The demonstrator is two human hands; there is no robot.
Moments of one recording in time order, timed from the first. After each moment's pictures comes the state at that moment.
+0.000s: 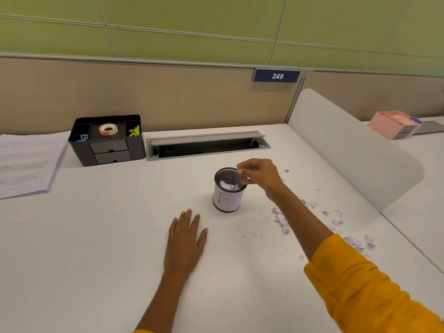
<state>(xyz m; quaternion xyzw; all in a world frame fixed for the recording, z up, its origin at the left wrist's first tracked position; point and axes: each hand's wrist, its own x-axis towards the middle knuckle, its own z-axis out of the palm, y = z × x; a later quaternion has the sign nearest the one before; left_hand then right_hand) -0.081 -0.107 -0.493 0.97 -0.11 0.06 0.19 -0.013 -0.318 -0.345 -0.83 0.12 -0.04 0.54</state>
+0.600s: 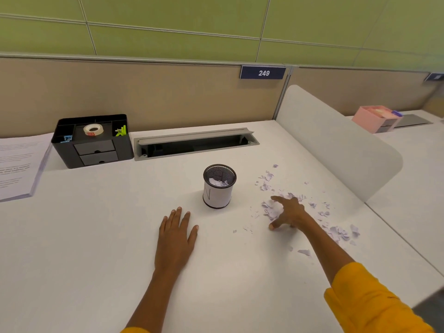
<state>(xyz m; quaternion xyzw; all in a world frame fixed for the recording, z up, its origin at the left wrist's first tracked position) -0.077 -0.108 -0.501 0.97 -0.12 0.08 0.18 -0.080 -0.426 -0.422 -0.92 0.25 0.18 0.24</state>
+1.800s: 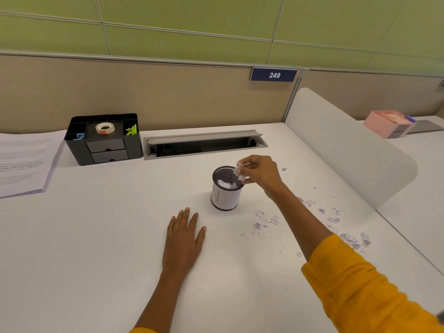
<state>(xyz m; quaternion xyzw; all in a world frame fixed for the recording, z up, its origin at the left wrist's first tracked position) -0.081 -0.108 -0.493 0.97 -0.11 0.06 0.19 -0.020 -0.320 -0.342 -0.84 0.12 -0.06 0.53</state>
